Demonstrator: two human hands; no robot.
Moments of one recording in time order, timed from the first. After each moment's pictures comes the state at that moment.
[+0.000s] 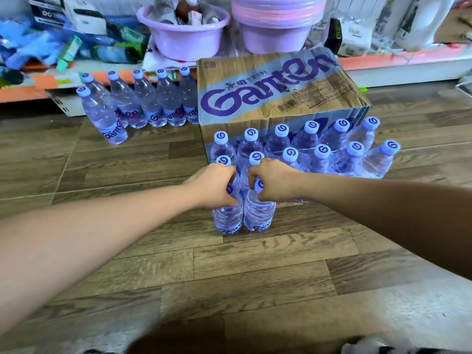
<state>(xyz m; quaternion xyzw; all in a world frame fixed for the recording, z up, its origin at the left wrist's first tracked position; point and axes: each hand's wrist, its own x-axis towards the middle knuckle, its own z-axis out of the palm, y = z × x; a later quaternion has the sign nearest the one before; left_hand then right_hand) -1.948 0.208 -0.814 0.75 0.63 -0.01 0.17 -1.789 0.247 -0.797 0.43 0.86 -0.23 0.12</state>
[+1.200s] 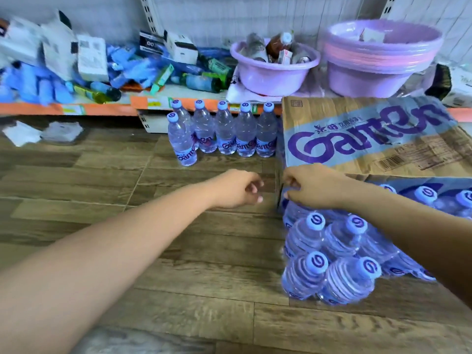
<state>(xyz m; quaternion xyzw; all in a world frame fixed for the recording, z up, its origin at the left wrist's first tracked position) -2.091 0.248 -0.779 0.68 0.67 0.03 0.28 -1.918 0.309 -0.759 0.40 0.90 -0.14 0.10</state>
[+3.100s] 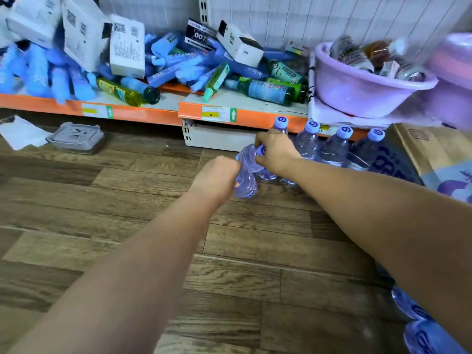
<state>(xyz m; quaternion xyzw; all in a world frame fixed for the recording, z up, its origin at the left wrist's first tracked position) -2.370 0.308 -0.840 0.63 0.77 0.03 0.06 -2.269 0.430 -0.844 0.42 0.90 -0.12 -0.08</state>
